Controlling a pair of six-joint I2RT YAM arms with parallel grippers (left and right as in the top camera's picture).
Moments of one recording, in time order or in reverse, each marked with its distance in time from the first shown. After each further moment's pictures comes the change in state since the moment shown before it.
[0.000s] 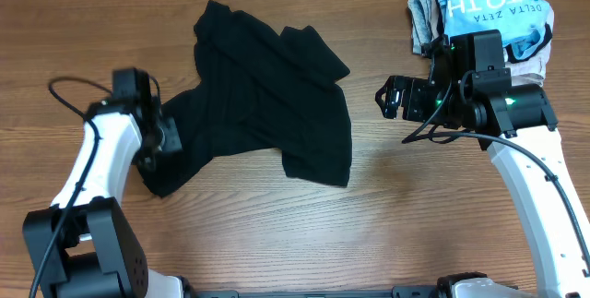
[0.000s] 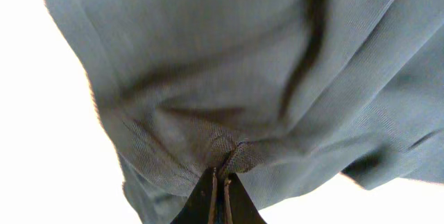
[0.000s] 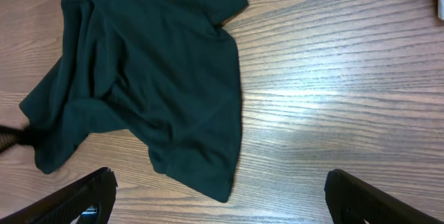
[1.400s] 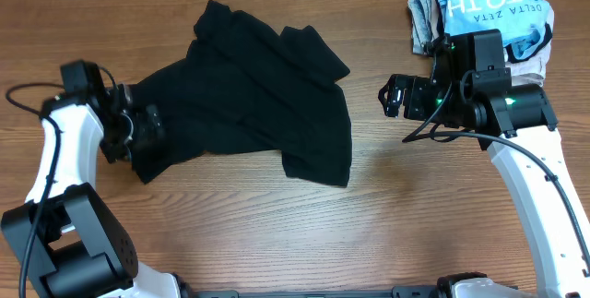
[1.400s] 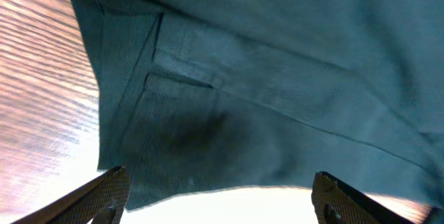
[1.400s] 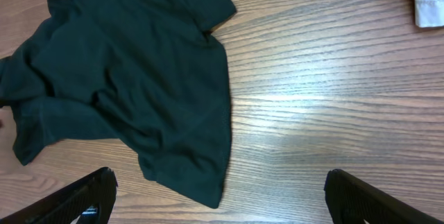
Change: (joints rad) left arm 0.193 0.068 0.047 0.013 0.241 0.048; right arm 0.000 0.000 0.000 0.011 0.042 0.000
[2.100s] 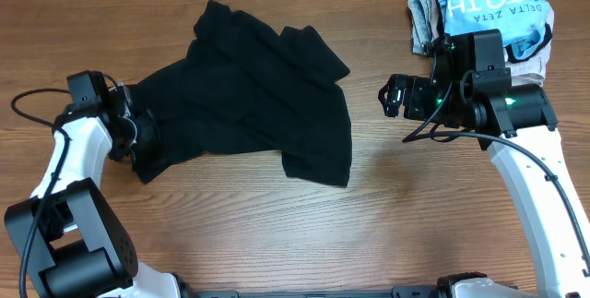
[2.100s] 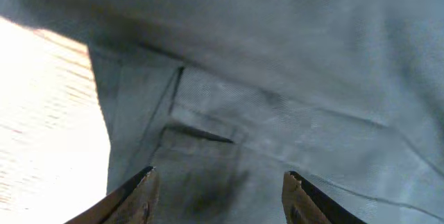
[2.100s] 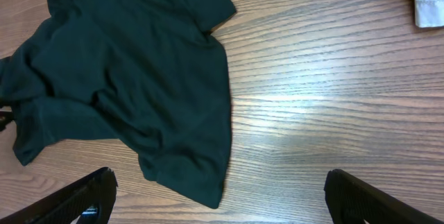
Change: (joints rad) left arm 0.000 0.005 -0.114 0.246 -0.053 -0.028; right arm 0.000 0.000 0.000 0.000 0.000 0.000
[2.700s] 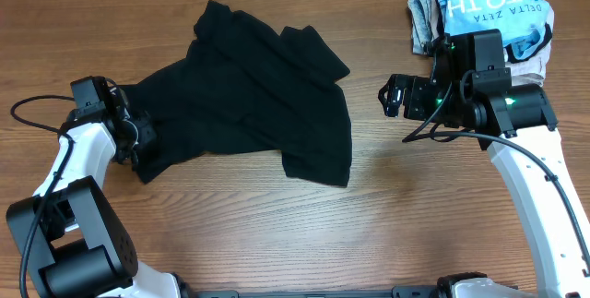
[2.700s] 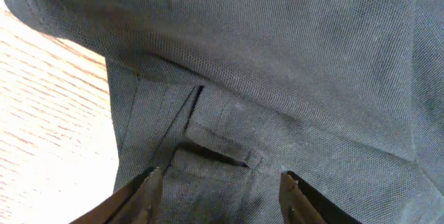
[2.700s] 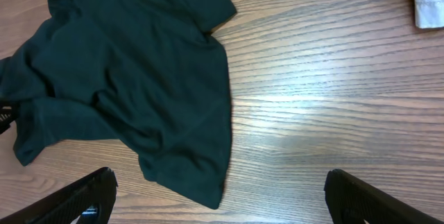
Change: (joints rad) left arm 0.000 0.002 -0.041 0.097 -0.030 -0.060; right arm 0.000 0.000 0.000 0.002 -0.001 0.000
